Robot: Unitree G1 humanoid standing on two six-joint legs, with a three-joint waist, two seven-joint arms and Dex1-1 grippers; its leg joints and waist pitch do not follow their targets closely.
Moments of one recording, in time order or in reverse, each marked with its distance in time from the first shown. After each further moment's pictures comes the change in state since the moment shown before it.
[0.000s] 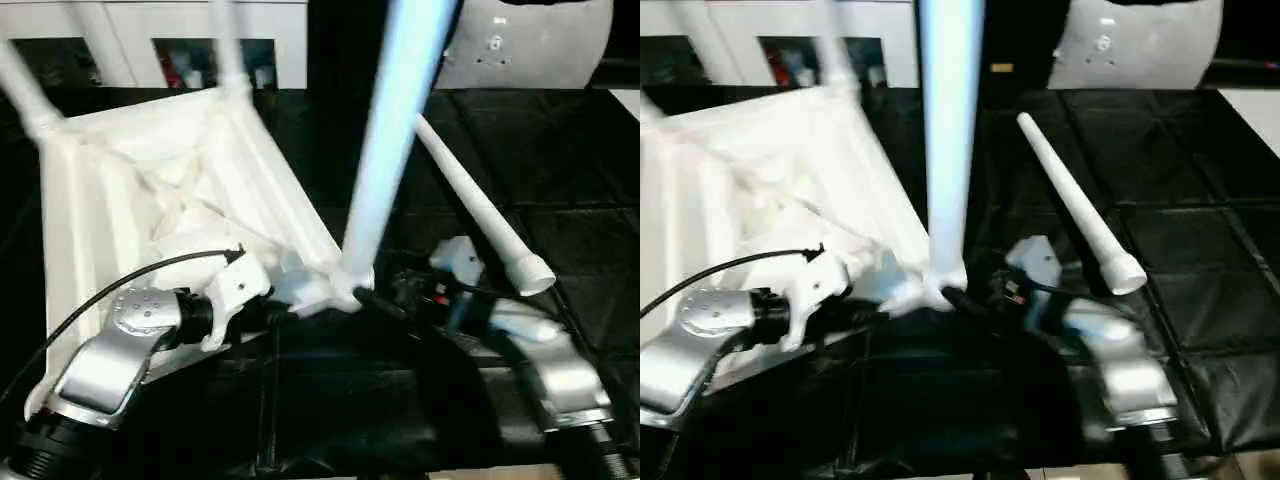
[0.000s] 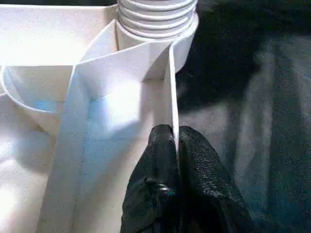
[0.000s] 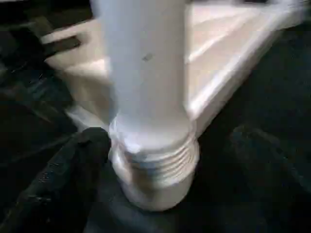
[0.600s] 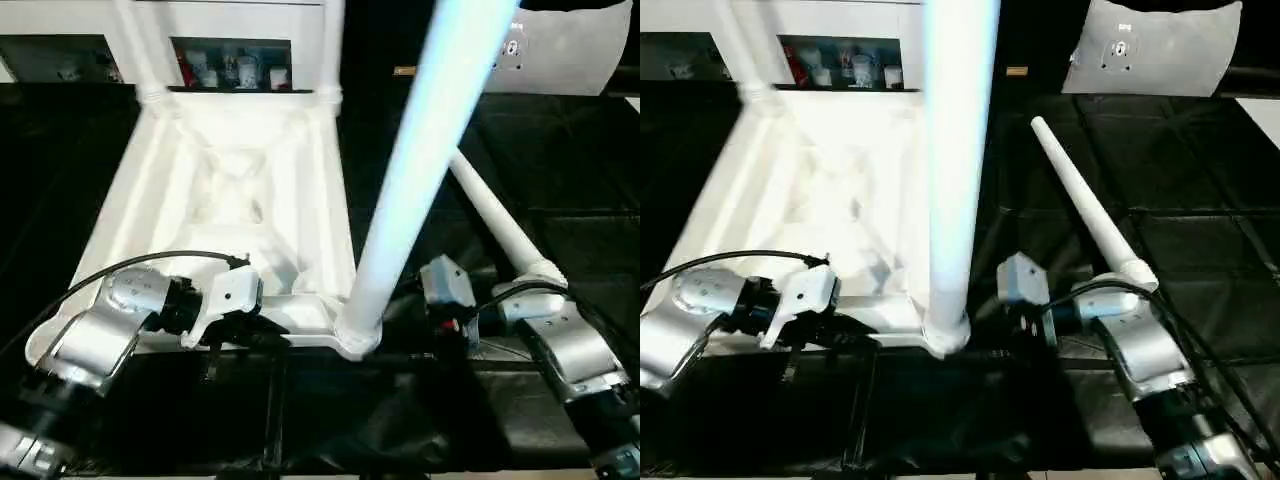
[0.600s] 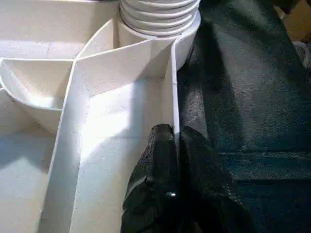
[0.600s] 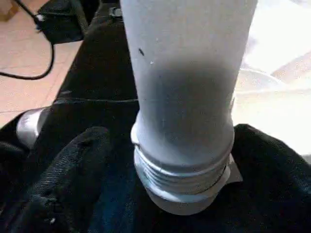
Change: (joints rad) left arm -0.138 0.062 -0.087 0.238 -0.015 -0.275 -0.288; right arm -0.163 -0.093 0.172 0.113 -0.017 -0.051 0.377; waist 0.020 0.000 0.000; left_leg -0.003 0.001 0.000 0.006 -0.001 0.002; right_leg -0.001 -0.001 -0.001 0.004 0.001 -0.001
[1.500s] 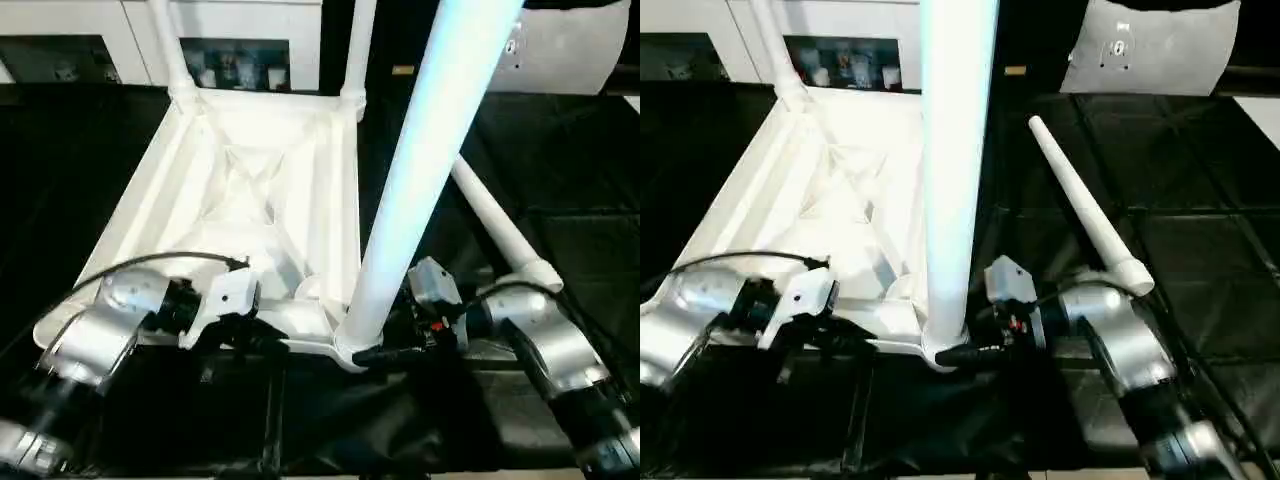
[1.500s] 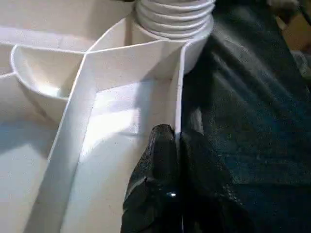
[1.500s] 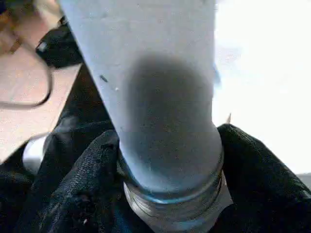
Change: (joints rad) left arm 0.061 -0.027 0.037 -0.088 -0.014 0.107 0.085; right arm 0.070 0.064 -0.043 -0.068 0.037 0.143 -0.097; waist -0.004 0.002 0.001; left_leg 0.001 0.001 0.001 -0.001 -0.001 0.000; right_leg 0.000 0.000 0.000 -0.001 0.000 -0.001
